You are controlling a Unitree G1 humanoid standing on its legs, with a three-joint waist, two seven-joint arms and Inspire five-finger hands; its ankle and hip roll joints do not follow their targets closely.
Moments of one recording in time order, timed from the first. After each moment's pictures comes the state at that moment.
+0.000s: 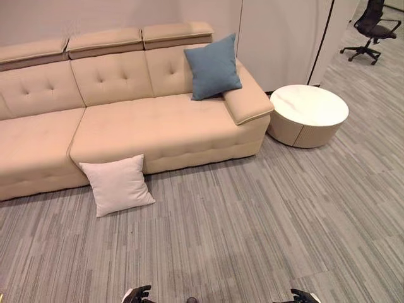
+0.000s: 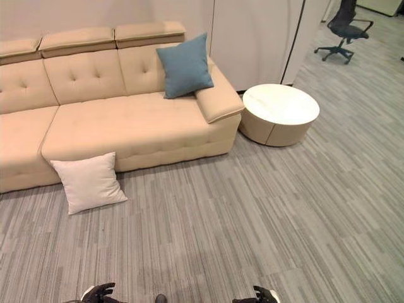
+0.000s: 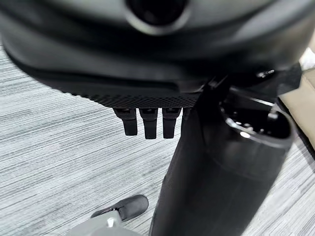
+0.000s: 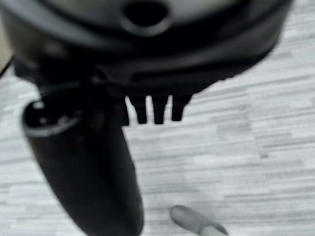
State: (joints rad) left arm -0.03 0.24 -0.22 1.26 -0.10 -0.08 0.06; right arm -0.02 -0.31 0.17 1.25 0.14 -0.08 -0.12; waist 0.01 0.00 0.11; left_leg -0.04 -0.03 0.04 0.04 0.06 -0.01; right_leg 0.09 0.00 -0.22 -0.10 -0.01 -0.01
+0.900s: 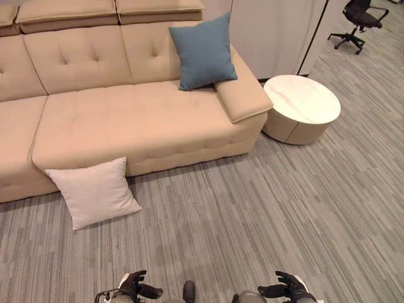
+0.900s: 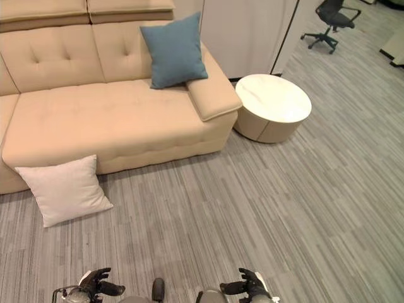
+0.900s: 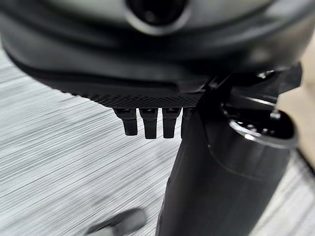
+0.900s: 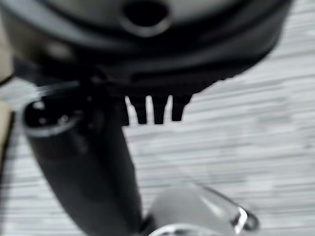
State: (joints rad) left arm -0.10 0.26 -0.23 1.28 -0.09 -0.08 0.09; right arm -0.10 -0.28 0.23 1.20 0.13 -0.08 -0.11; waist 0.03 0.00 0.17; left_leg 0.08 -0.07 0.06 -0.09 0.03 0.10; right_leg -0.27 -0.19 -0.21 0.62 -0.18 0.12
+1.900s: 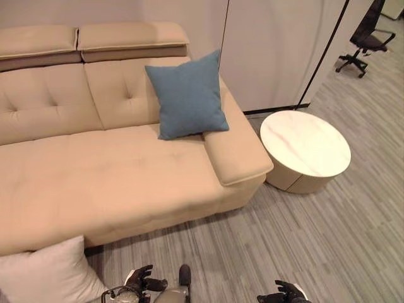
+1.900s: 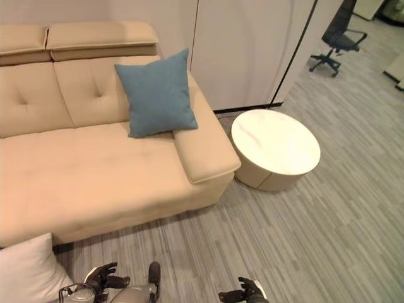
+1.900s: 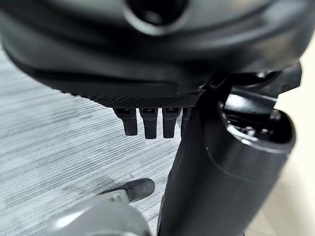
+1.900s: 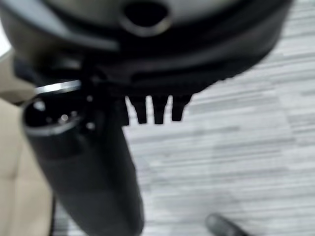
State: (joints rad) left arm -0.10 0.25 -0.15 1.29 -0.12 -0.10 0.05; right arm -0.05 -0.24 0.27 1.25 0.14 -0.08 -0.11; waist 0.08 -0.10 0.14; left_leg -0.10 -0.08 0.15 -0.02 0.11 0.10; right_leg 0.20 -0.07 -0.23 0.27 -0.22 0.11
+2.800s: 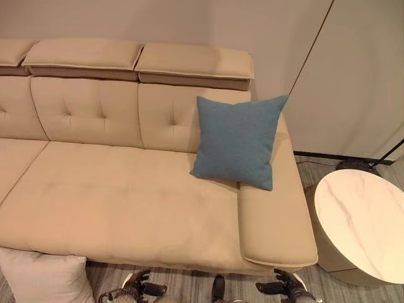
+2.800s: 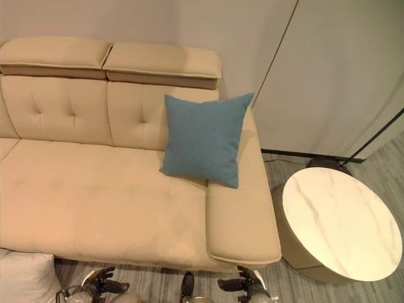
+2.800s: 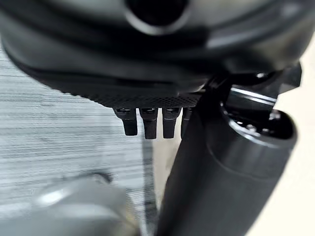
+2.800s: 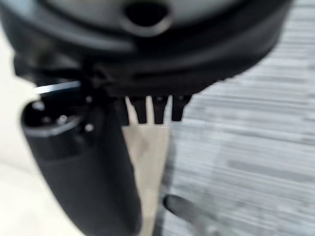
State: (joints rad) left arm -0.12 0.24 -0.20 1.27 -0.14 -0.08 0.06; right arm -0.09 -0.27 0.21 1.21 0.18 -0.08 -0.10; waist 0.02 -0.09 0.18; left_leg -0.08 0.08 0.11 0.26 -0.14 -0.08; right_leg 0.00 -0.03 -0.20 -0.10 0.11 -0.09
